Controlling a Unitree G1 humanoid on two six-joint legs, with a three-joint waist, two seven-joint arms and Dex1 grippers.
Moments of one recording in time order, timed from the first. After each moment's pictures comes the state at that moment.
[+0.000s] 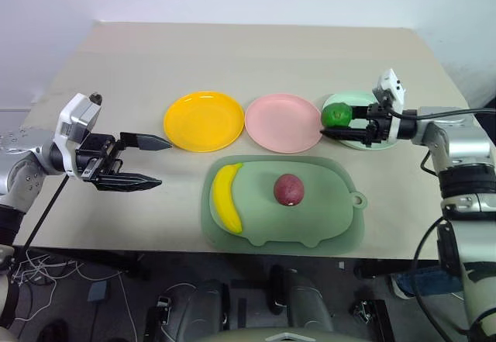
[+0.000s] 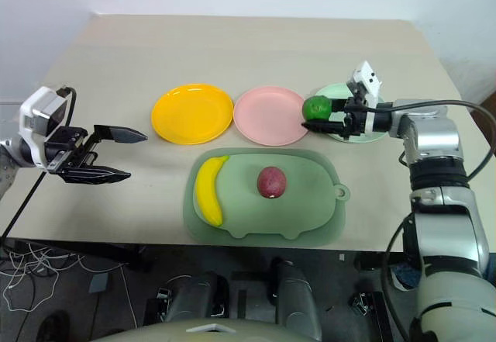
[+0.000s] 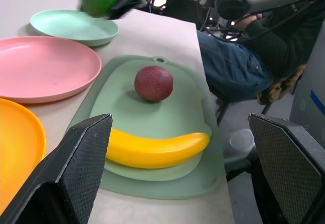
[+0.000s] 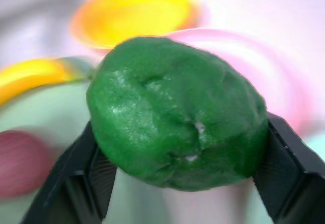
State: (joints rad) left arm -0.55 1.10 -0.15 0.29 -0.94 0.24 -1.61; right arm -0.98 -0.69 0.01 0.83 0.23 0.29 1.15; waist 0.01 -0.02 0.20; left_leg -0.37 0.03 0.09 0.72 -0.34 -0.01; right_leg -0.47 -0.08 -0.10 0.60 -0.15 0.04
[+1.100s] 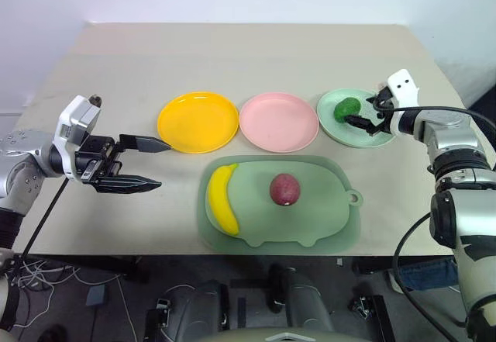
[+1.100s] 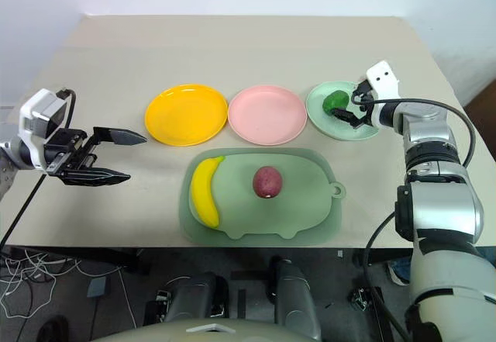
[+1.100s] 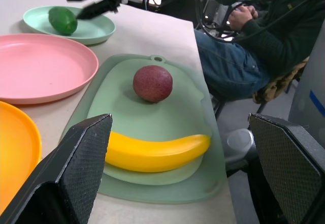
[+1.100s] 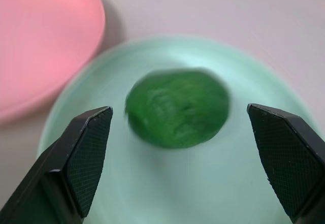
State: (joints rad) left arm -0.53 1.10 -0.12 0.27 -0.92 0.27 -1.61; right arm -1.11 -0.68 -0.07 1.21 0.05 0.02 0.93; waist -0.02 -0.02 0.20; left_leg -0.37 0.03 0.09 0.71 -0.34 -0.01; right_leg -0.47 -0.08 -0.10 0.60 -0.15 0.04
